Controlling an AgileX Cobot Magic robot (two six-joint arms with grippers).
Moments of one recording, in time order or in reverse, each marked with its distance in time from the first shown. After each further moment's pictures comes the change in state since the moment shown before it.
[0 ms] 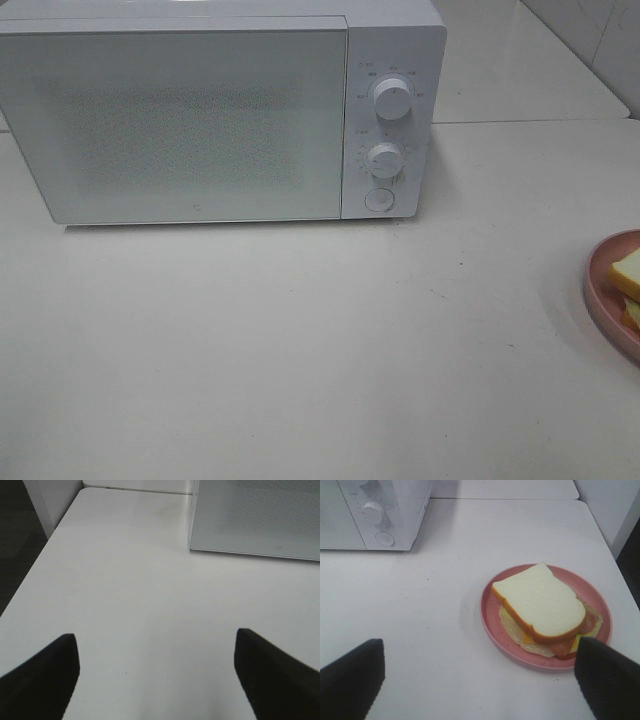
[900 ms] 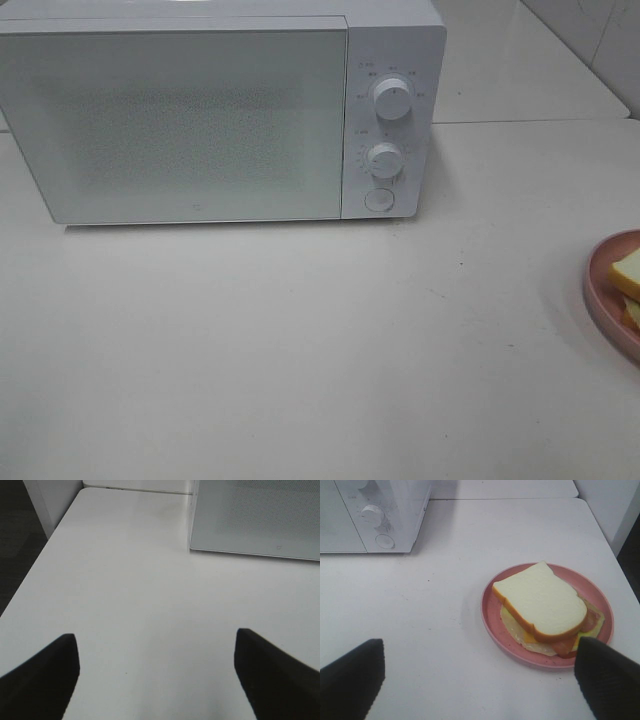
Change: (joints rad) left arm 0.000 0.000 0.000 0.000 0.000 0.000; right arm 0.000 0.000 0.000 -0.002 0.000 0.024
